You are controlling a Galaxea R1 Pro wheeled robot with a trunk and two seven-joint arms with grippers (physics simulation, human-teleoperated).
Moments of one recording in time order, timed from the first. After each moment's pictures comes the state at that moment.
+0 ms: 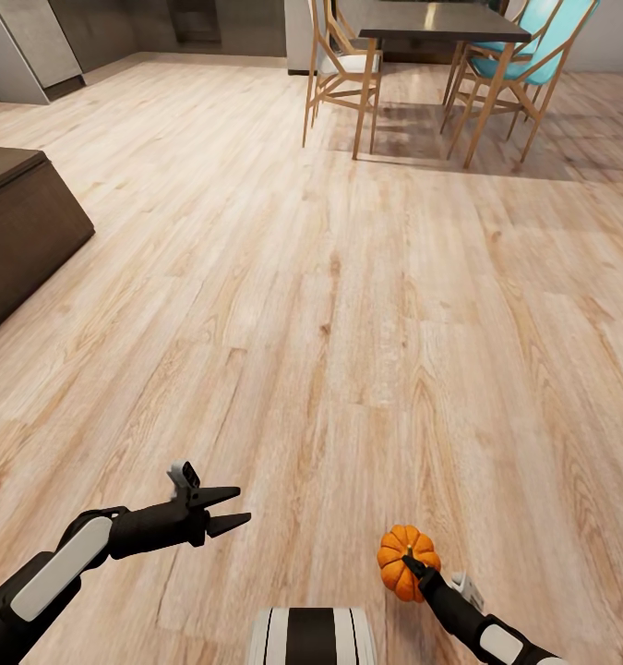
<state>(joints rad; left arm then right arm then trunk) -0.42 0.46 -0.42 -1.22 1.37 0.99 -0.82 -0.58 -0.12 0.66 -0.01 -1.57 0.10 0.57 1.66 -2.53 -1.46</state>
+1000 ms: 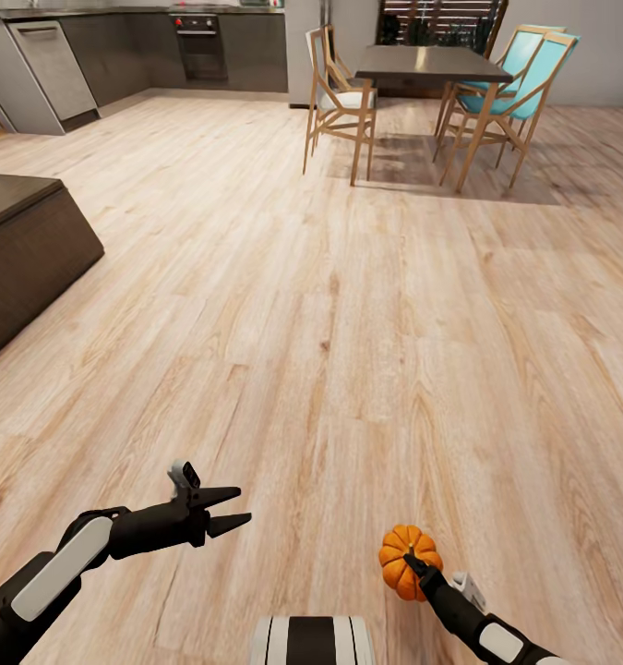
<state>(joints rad) -0.42 0.45 -0.42 -1.22 1.36 0.99 -0.82 -0.58 -0.12 0.65 -0.02 -1.57 0.09 0.55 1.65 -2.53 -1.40</state>
